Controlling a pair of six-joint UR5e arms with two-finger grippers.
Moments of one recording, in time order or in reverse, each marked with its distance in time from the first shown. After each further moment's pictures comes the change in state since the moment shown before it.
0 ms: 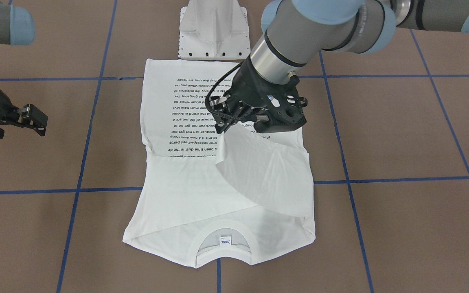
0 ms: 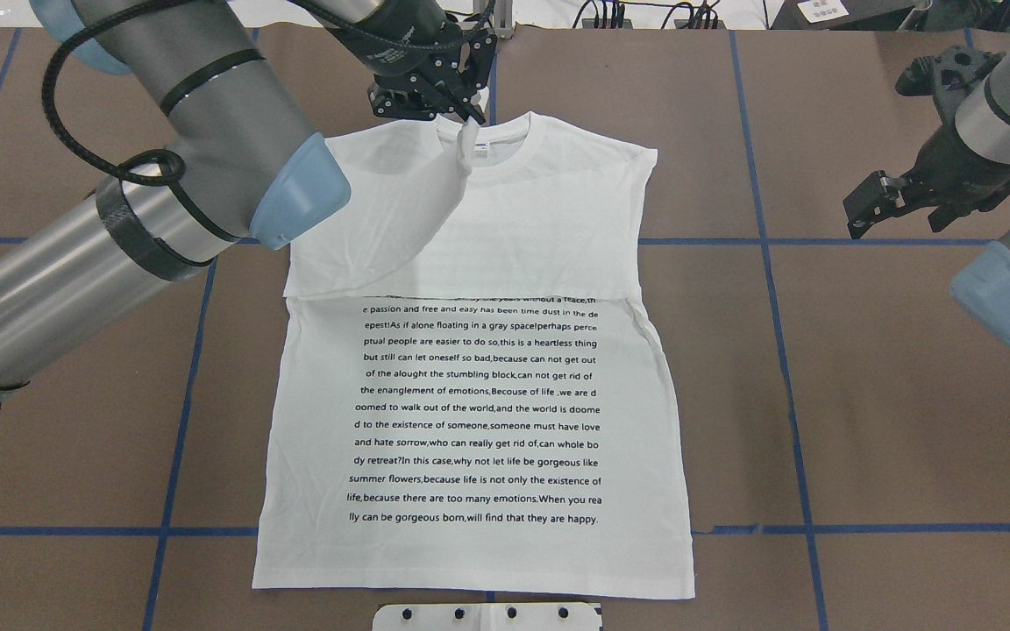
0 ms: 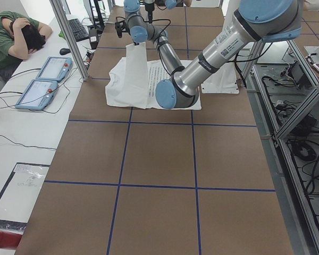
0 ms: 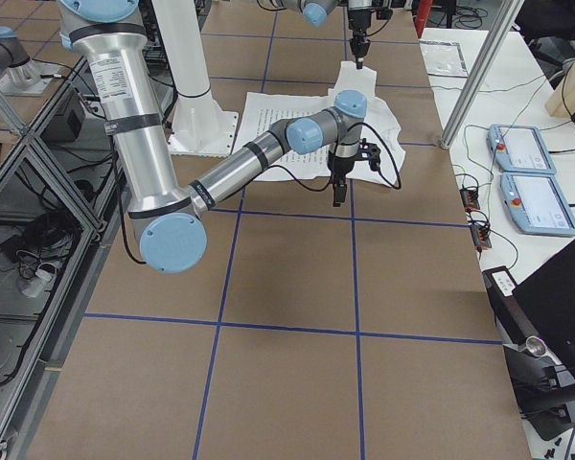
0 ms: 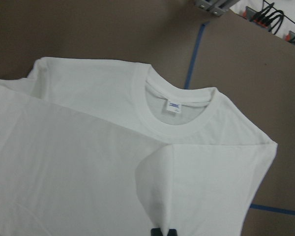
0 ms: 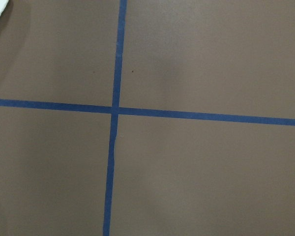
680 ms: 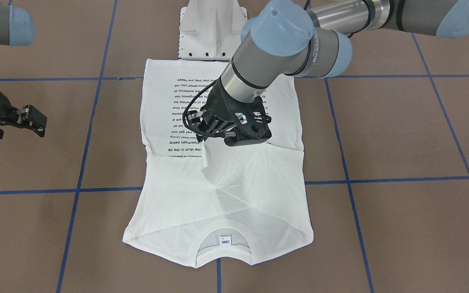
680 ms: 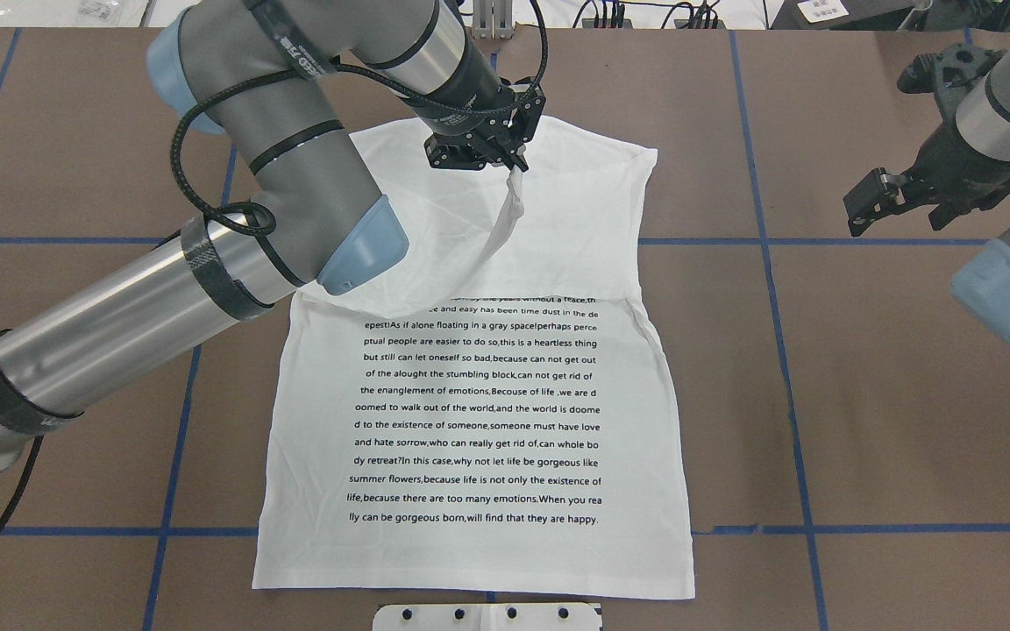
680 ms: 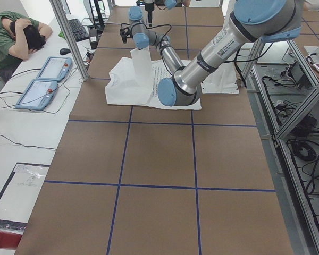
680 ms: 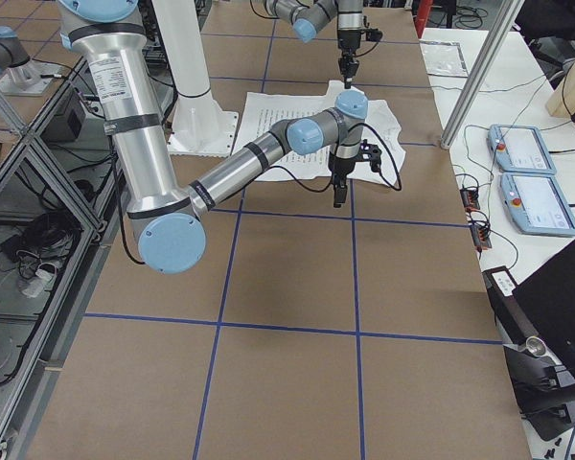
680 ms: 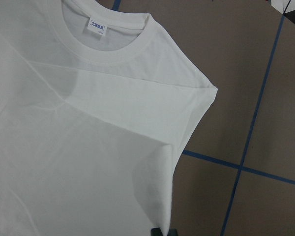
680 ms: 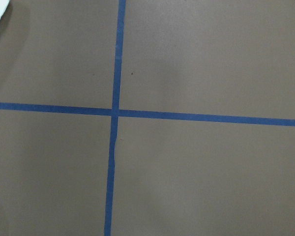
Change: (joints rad) left arm 0.080 -0.016 0.157 -0.164 0.077 -0.035; right arm 0.001 0.006 -0.003 0.000 -0.001 0.009
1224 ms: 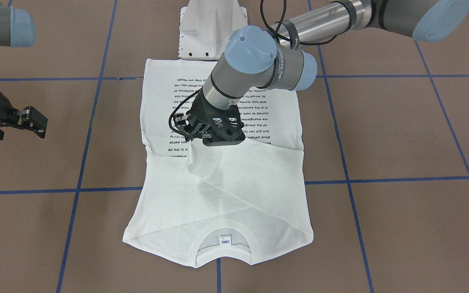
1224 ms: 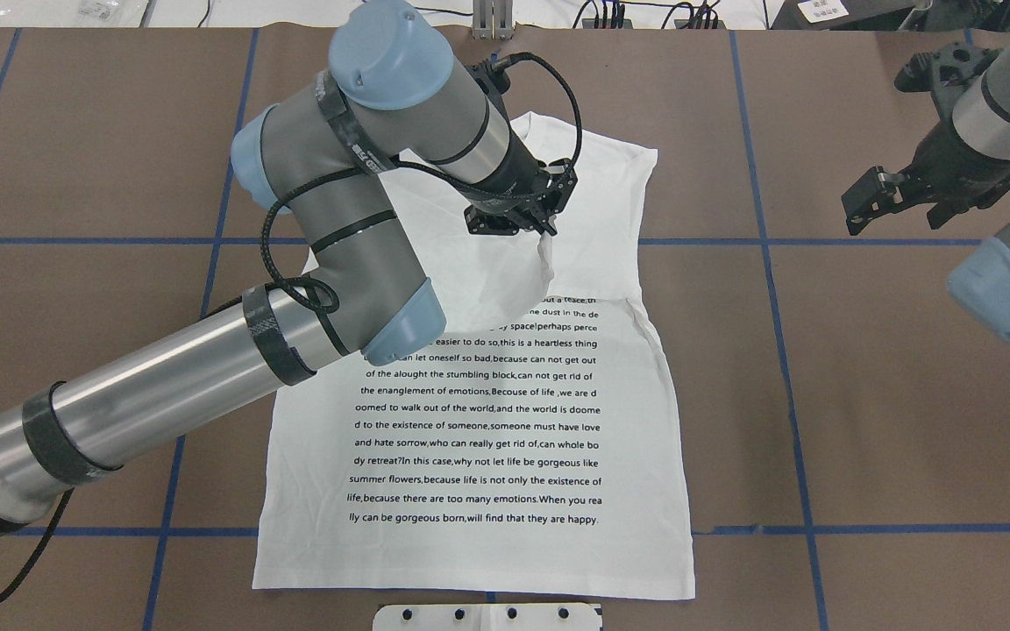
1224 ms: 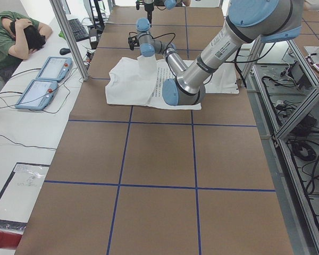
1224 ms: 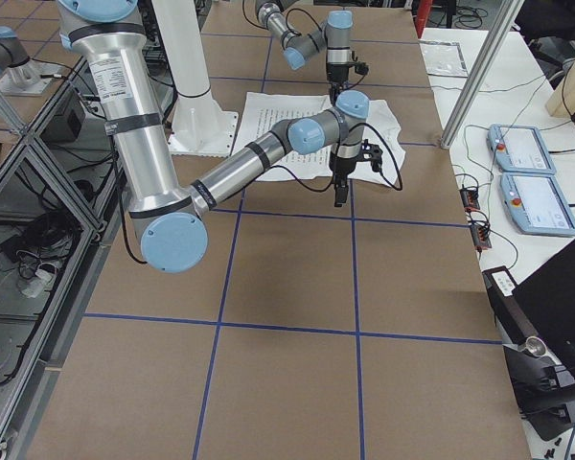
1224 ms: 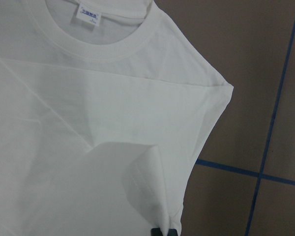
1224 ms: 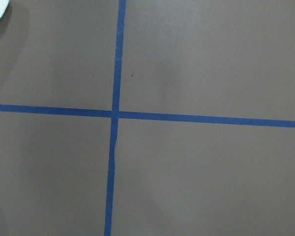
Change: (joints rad) left arm 0.121 0.000 0.057 -0.074 0.079 0.001; right arm 0.000 0.006 -0.011 -0.001 -0.001 0.000
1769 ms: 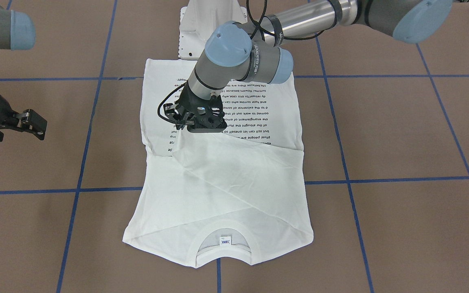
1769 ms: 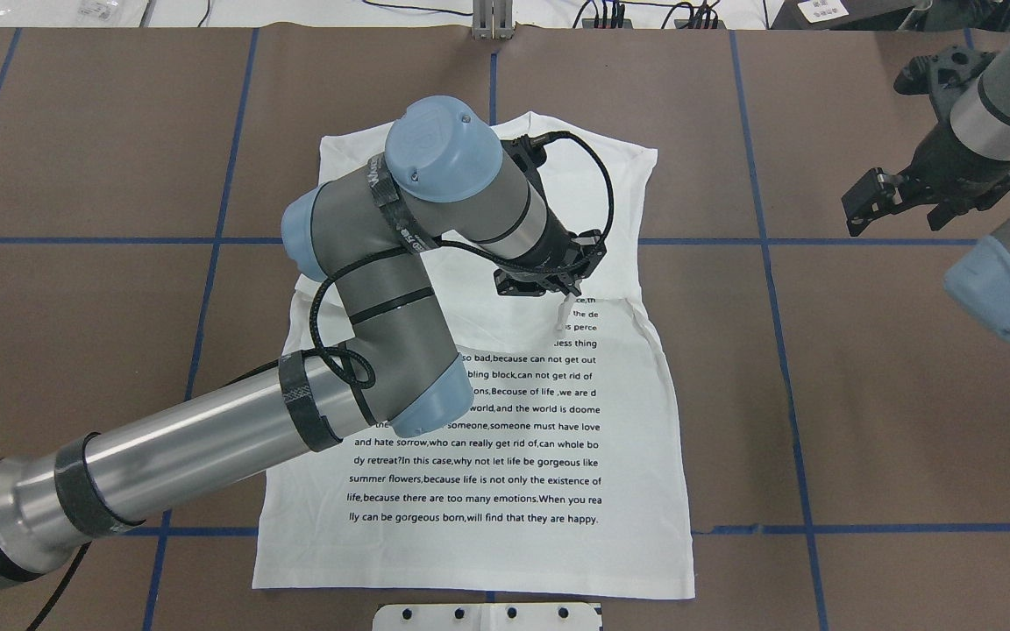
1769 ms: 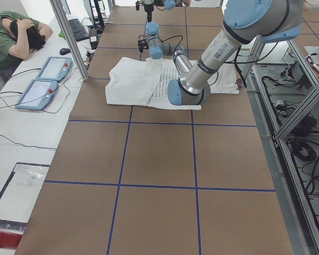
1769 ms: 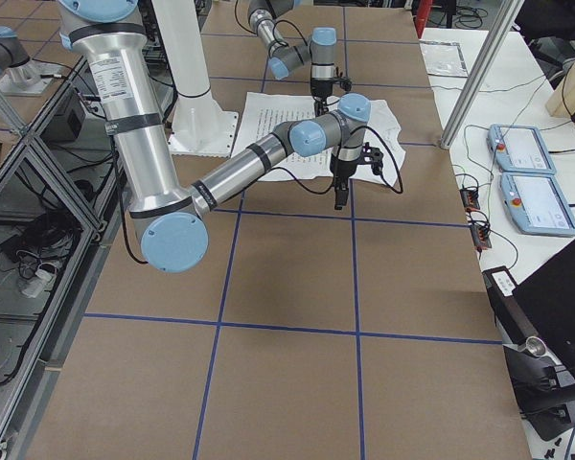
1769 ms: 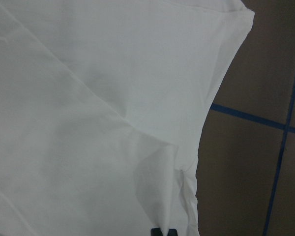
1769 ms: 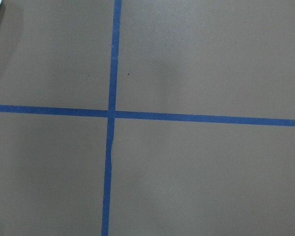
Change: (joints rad) left arm 0.089 0.002 0.008 -0.007 0.070 0.001; right arm 0.000 0.001 -0.015 0.000 0.001 0.000
